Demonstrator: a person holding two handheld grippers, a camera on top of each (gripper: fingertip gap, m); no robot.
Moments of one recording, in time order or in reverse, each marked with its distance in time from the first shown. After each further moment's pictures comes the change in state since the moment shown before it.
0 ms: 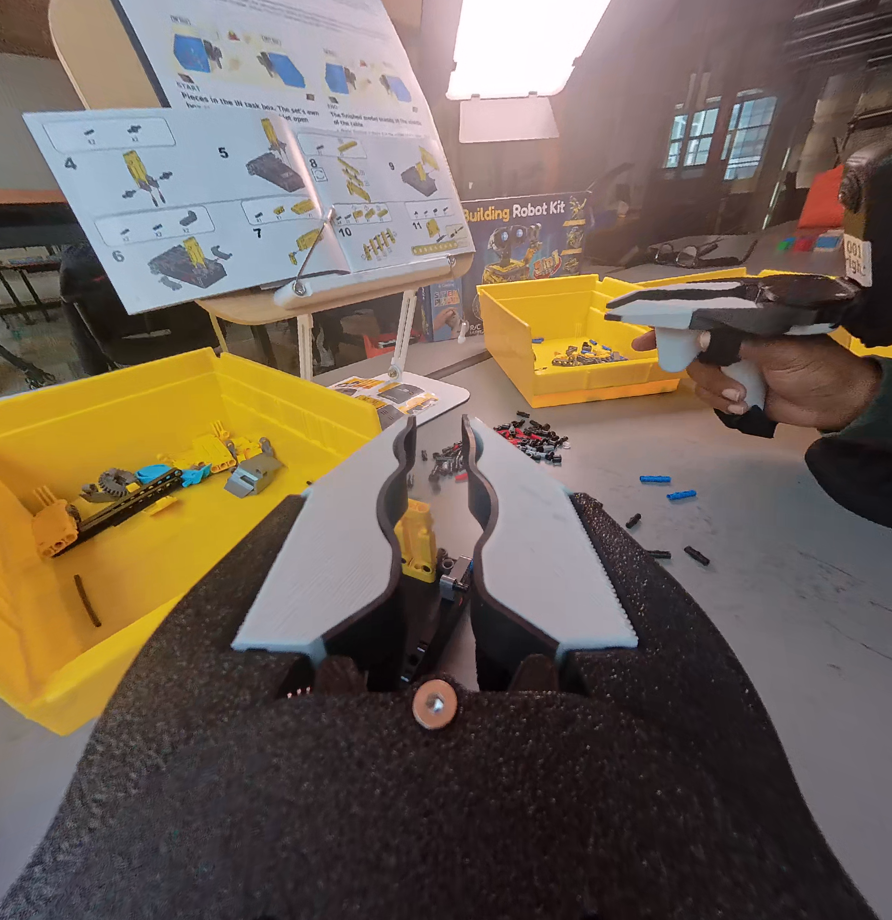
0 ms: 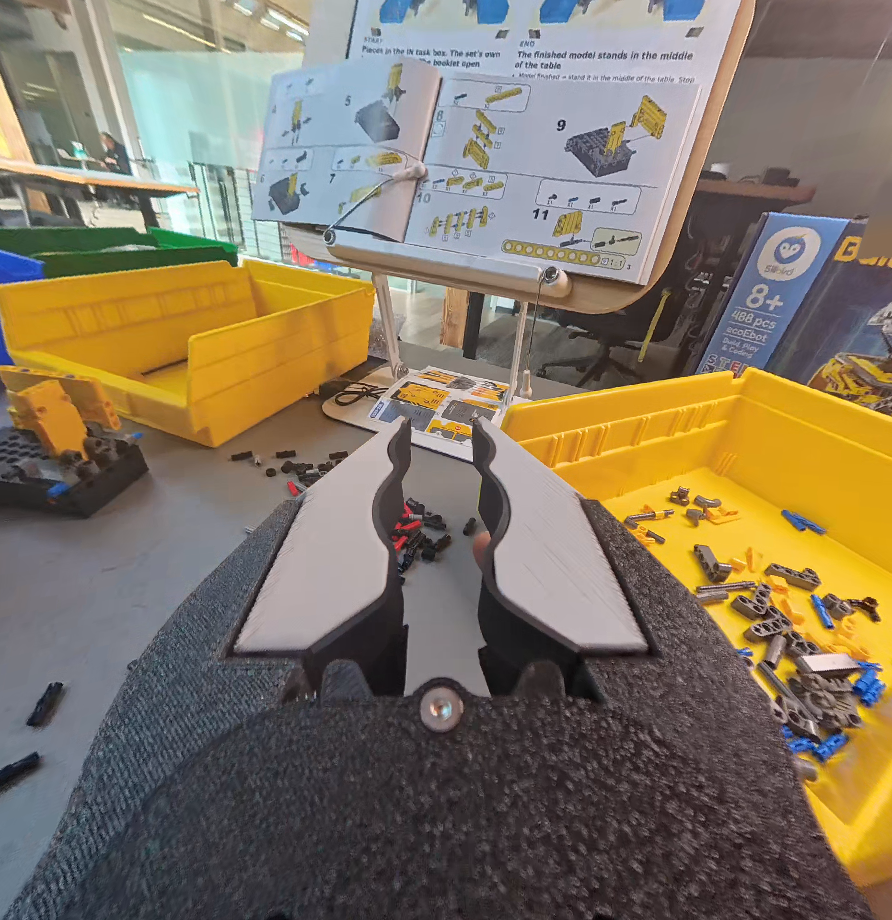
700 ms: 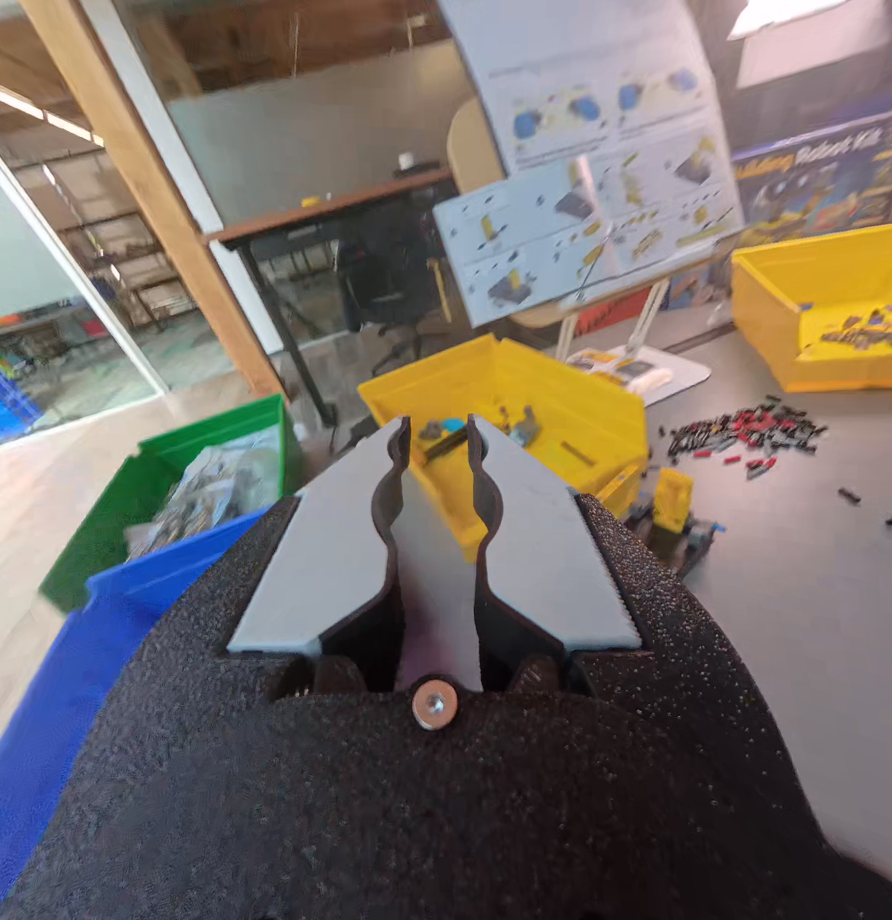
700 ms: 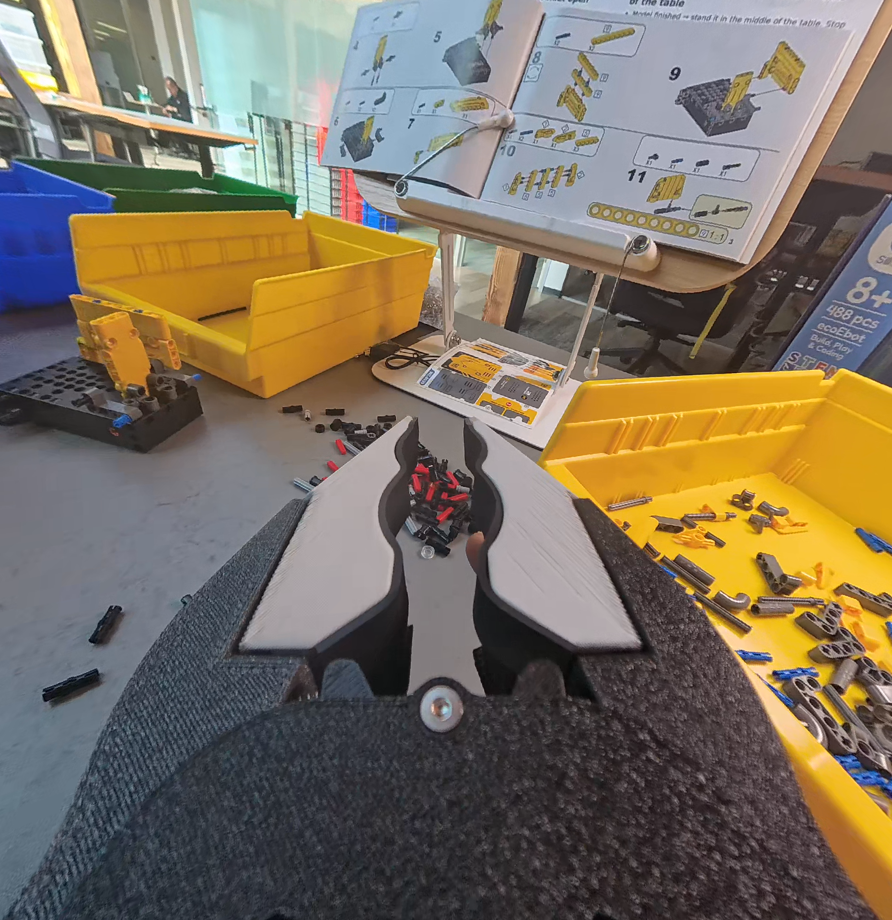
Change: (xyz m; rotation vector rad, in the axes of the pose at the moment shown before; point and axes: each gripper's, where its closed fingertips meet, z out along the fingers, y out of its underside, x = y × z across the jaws) left arm -0.126 -0.072 -0.132 -0.163 -0.441 0.148; right arm -0.031 0.018 0.000 -0.055 -0.113 -0.054
